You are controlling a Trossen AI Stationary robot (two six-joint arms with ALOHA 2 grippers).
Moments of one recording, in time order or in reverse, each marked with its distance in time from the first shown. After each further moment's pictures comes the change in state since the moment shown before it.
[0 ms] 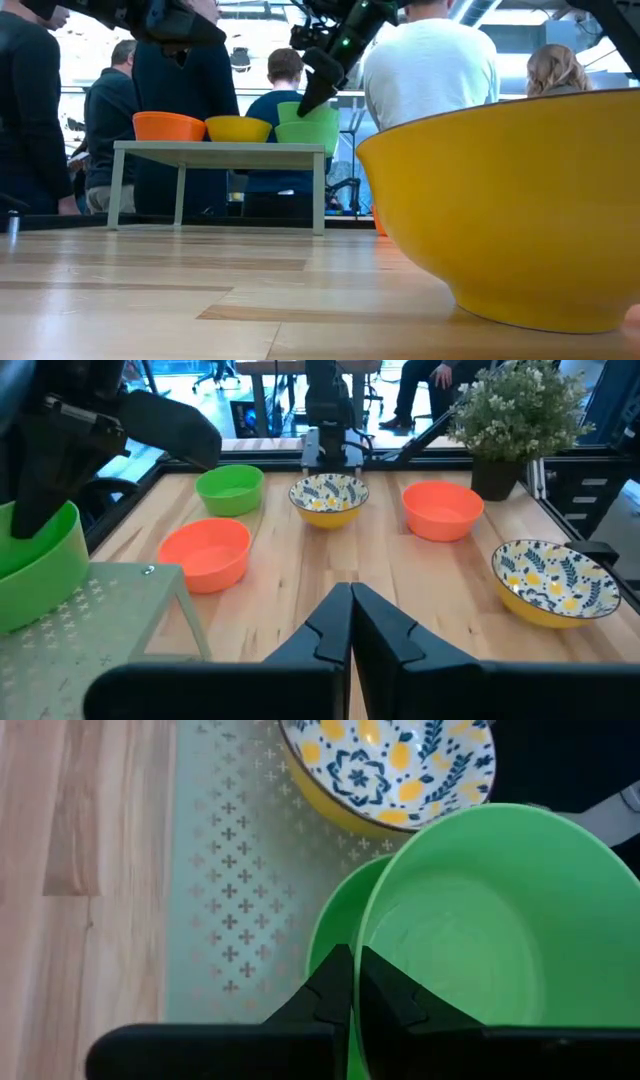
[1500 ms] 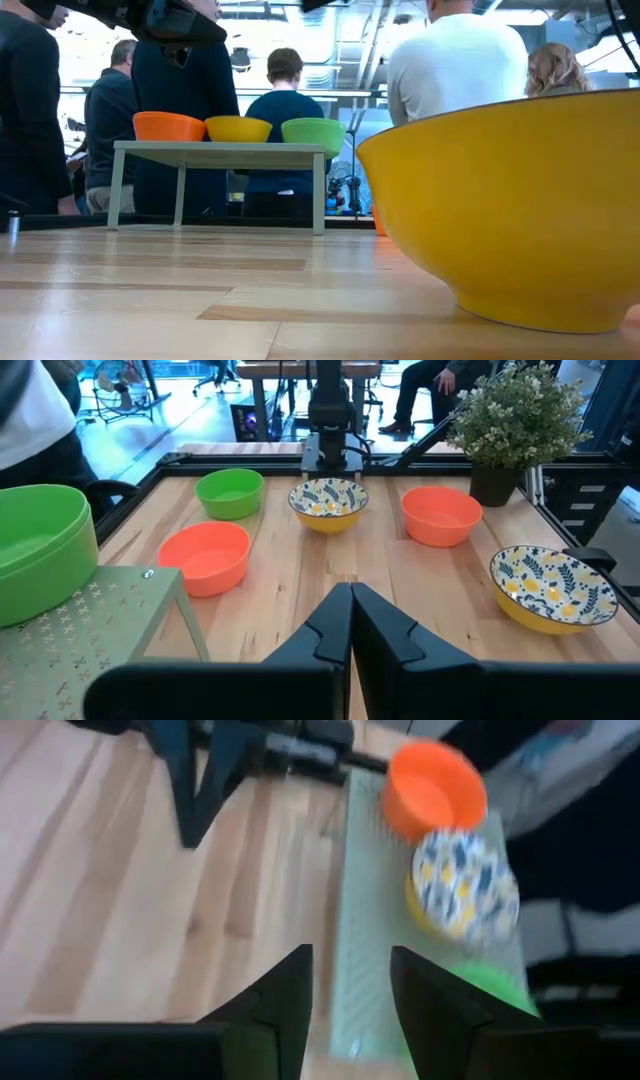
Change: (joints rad) left arm 0.000 0.000 0.000 0.009 0.000 -0.007; right arm 0.207 -0.095 0.316 -0.340 -0.023 0.059
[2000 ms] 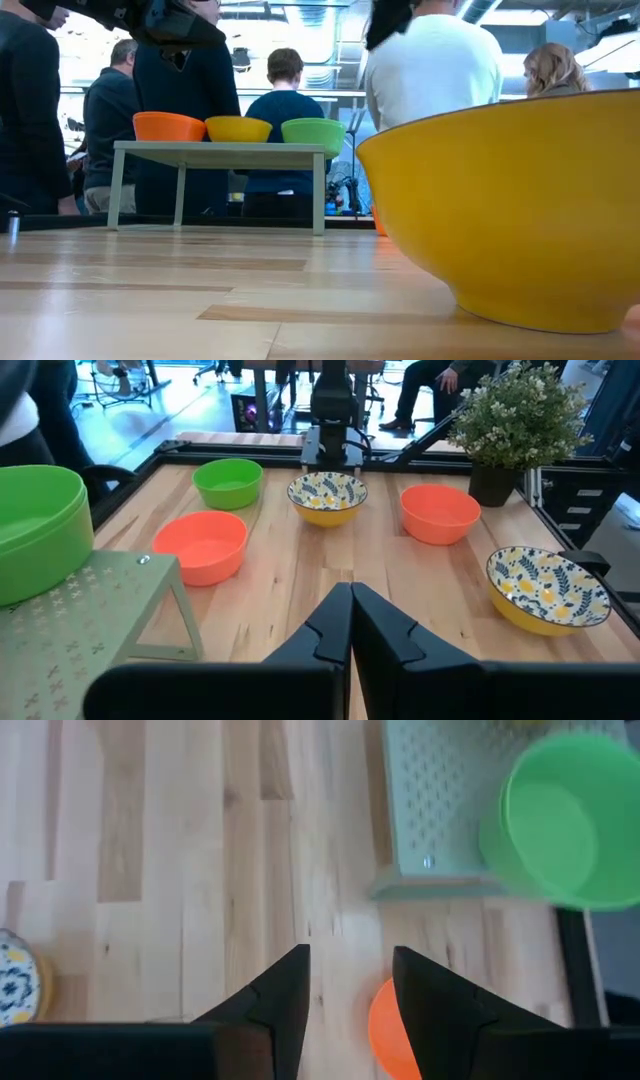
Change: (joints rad) left arm 0.000 0.000 0.000 -0.015 0.000 -0.043; right arm 0.015 -0.218 -0.406 -0.068 0.001 0.235
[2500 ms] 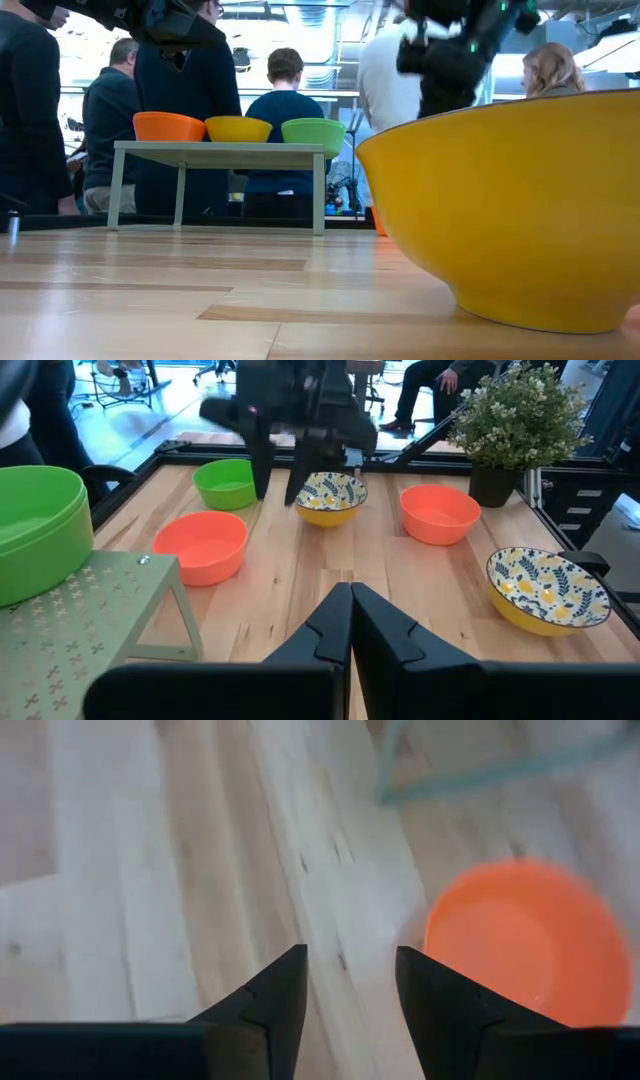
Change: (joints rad) left arm 0.000 0.000 0.000 0.001 0.000 0.000; right arm -0.028 -0.264 -0.838 0.626 0.000 0.206
